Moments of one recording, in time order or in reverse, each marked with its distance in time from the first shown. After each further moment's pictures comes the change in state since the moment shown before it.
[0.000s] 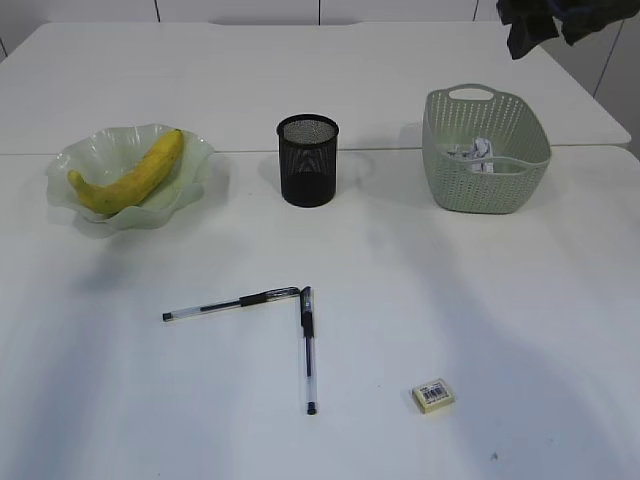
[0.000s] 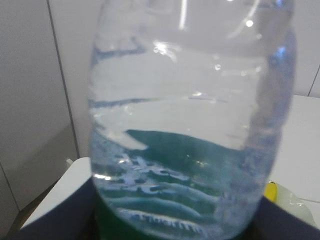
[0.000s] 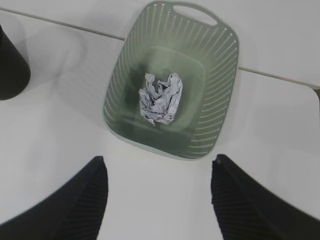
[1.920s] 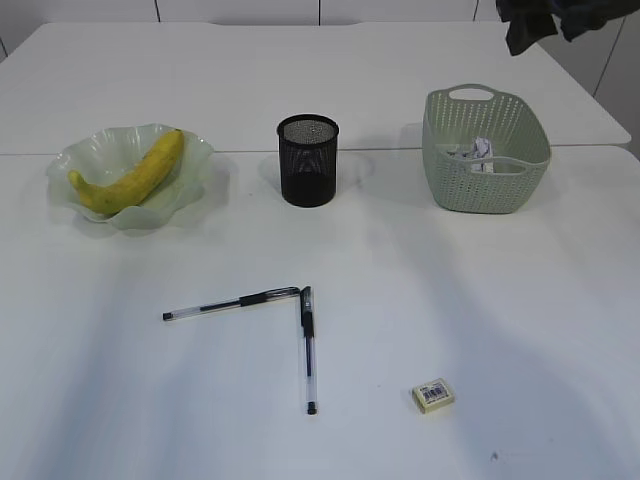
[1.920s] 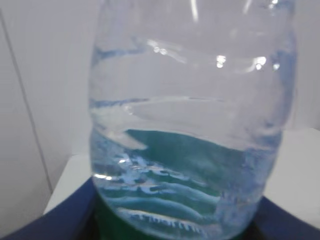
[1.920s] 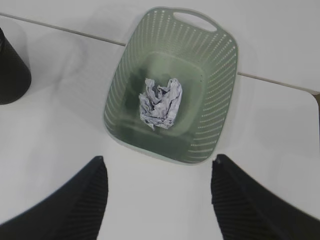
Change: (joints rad) left arm 0.000 -0.002 -0.182 0.155 0.329 -0.002; right arm 0.000 0.000 0.000 0.000 -0.018 -0.004
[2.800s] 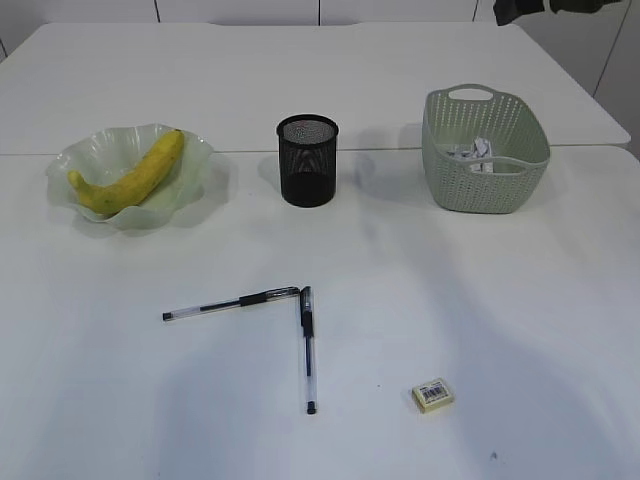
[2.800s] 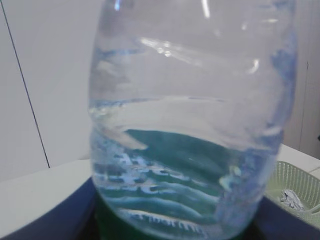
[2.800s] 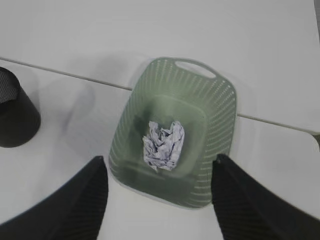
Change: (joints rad) left arm 0.000 0.000 -0.018 0.018 0.338 0.000; right arm 0.000 0.000 0.000 0.029 -0.148 -0.013
